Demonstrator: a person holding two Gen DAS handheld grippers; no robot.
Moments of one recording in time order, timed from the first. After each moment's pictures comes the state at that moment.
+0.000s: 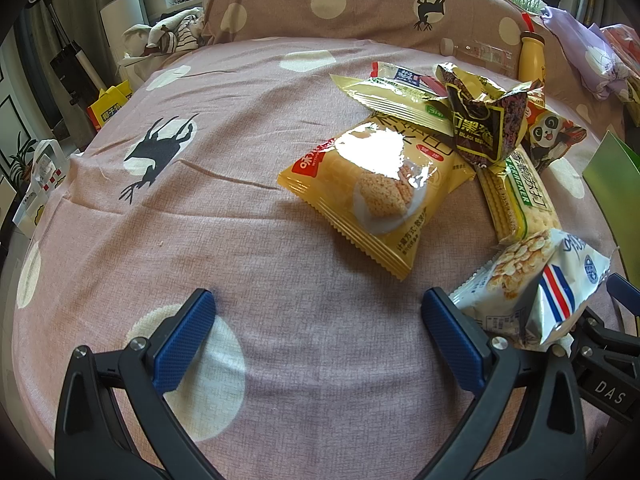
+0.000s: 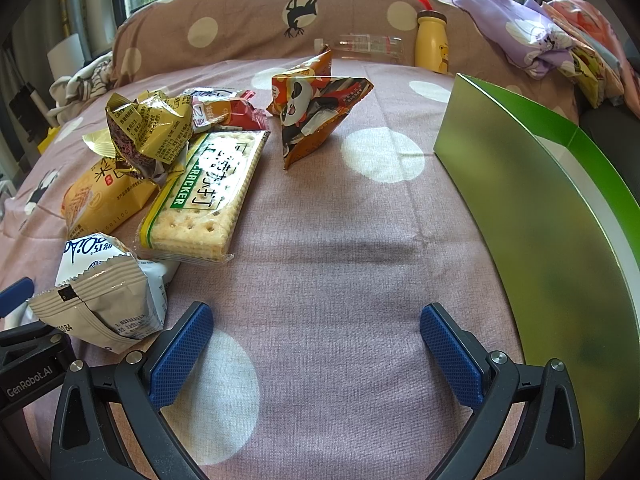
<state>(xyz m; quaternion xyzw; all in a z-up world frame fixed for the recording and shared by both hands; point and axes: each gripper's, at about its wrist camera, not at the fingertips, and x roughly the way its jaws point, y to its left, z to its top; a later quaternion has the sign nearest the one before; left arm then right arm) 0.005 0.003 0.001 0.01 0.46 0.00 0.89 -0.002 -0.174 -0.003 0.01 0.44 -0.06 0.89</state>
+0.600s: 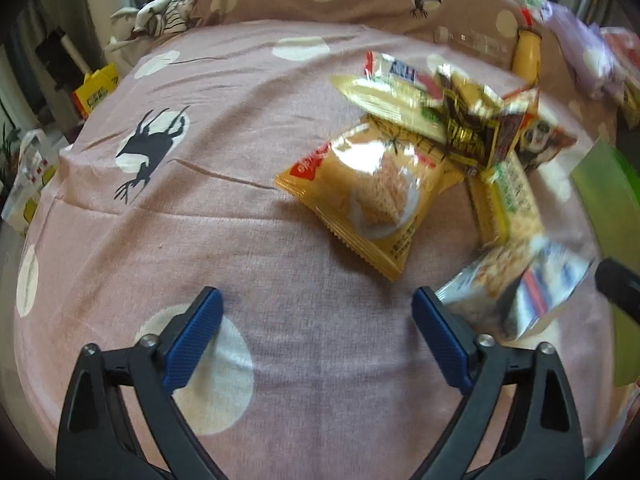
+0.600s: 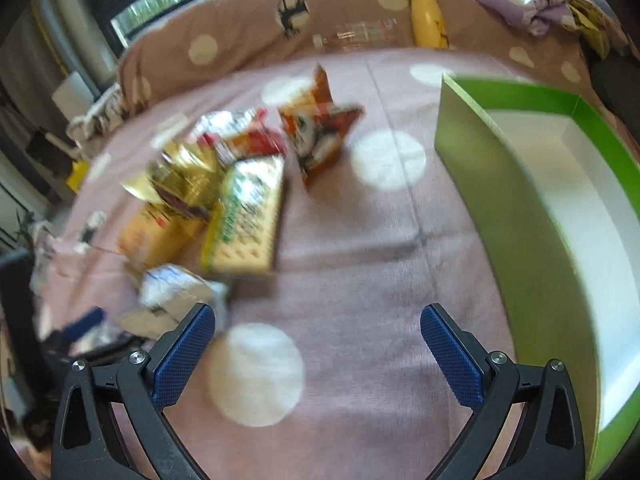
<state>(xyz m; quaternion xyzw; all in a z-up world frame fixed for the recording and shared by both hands) 0.015 0.014 0.023 -0.03 0.50 -0.03 0.87 -0.004 -0.188 0.052 0.11 0.47 -0.01 0.88</state>
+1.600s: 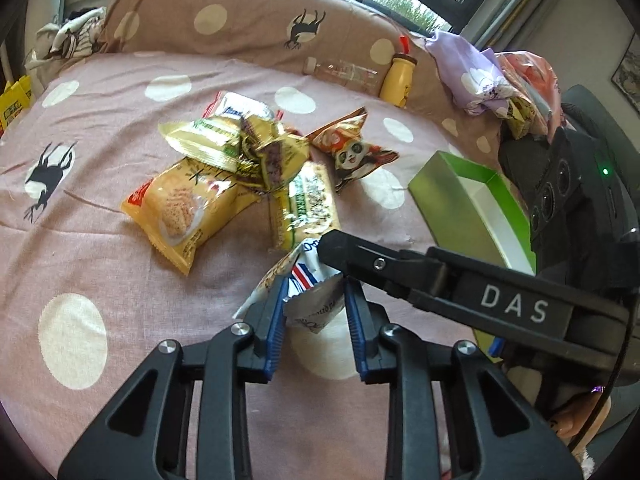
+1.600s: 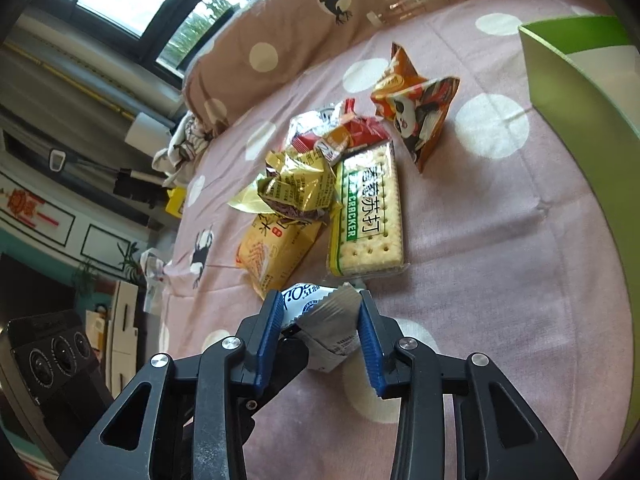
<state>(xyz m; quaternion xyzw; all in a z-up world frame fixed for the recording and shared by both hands) -0.020 -0.049 0.073 -0.10 0.45 -0.22 0.86 0.002 -0.185 0.042 0.28 0.46 0.14 0.83</state>
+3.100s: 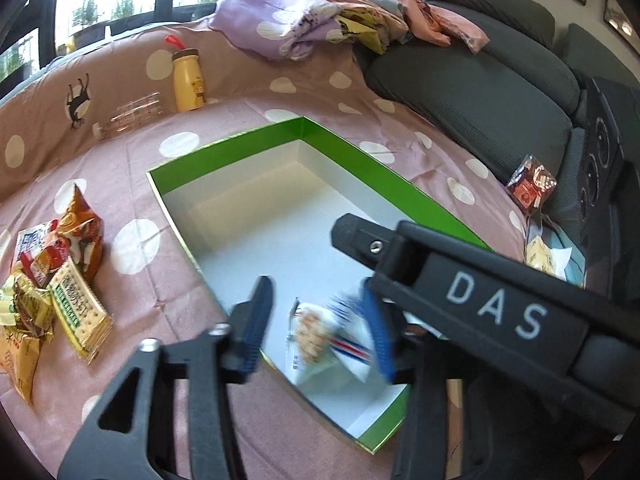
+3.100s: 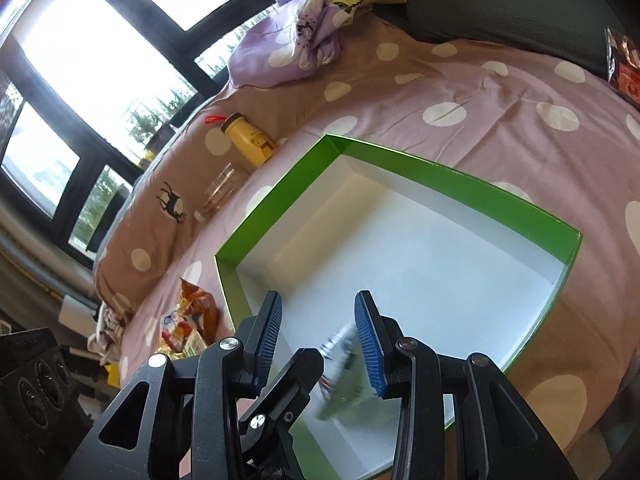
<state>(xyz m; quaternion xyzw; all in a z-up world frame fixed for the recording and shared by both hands) -0.054 -0.285 0.103 0.07 0.40 -0.40 0.82 -0.107 -0.377 0.084 0.37 0.29 -0.15 0.87</state>
